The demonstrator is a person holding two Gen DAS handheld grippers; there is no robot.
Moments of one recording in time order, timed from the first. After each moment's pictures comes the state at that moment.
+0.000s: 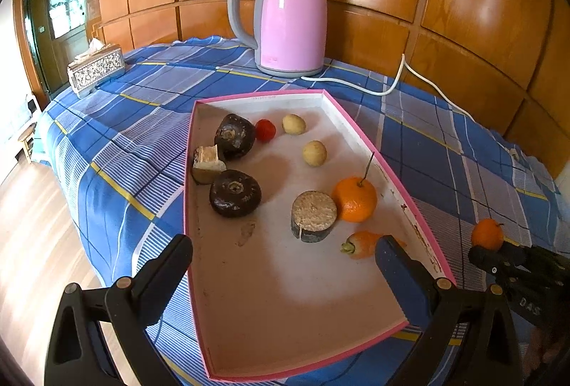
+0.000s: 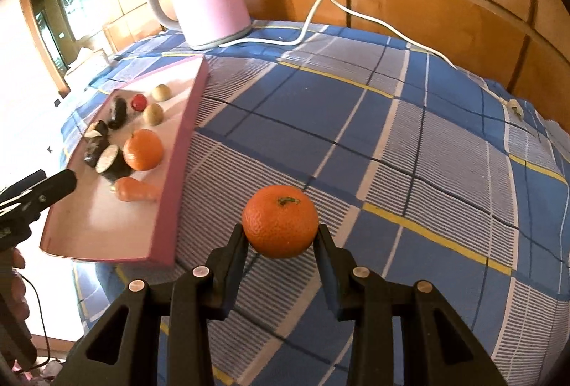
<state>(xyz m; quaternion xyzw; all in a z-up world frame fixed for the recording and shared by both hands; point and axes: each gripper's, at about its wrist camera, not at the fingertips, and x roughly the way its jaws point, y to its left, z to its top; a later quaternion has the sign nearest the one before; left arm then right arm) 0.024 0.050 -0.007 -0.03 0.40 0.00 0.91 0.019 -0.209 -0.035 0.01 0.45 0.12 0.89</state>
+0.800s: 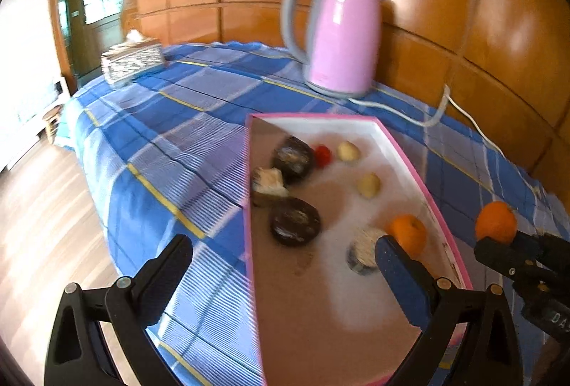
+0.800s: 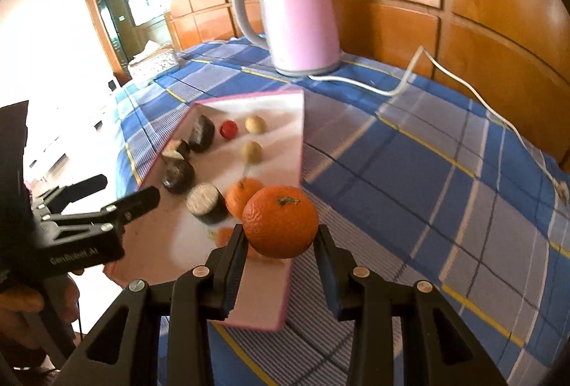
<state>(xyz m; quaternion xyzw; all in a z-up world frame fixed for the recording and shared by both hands) 0.034 0.096 0.004 -0.07 0.38 0.08 0.92 0.037 -0.134 0.011 -0.03 0.41 0.24 0.88</state>
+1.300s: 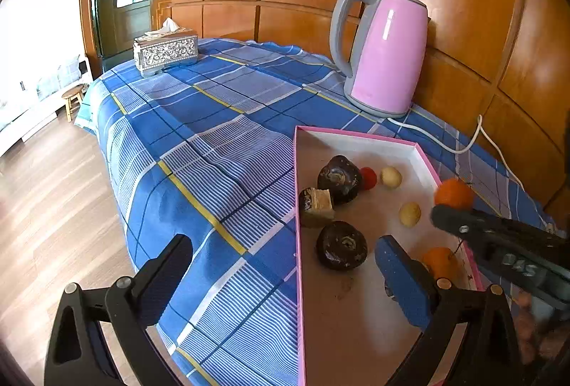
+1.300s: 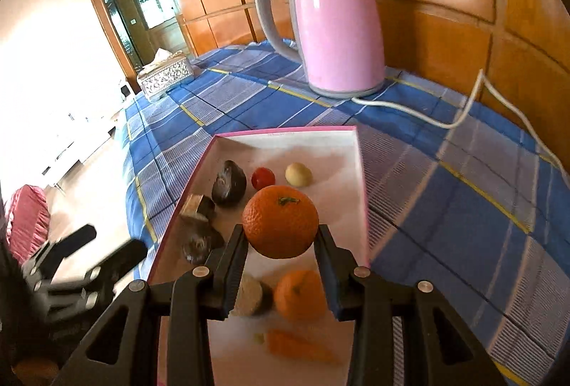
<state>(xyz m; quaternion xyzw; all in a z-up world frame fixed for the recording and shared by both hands) 0.041 0.128 0.003 -0.10 0.38 0.12 0.91 0.107 -0.062 0.010 -0.01 0.42 0.27 0.87</state>
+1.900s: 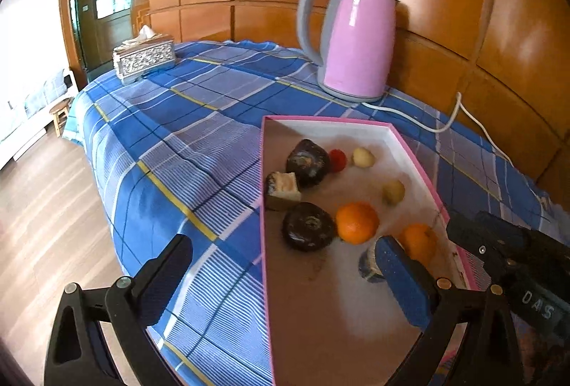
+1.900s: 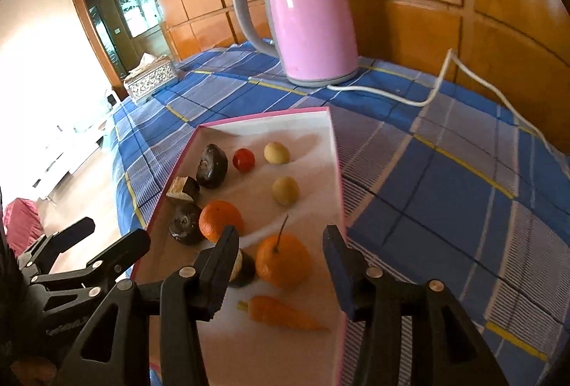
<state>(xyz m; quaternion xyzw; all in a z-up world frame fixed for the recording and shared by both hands) 0.036 0.096 0.003 -0.07 0.39 0.09 0.92 0.073 -0.091 0.005 0.00 0.41 0.23 0.88</state>
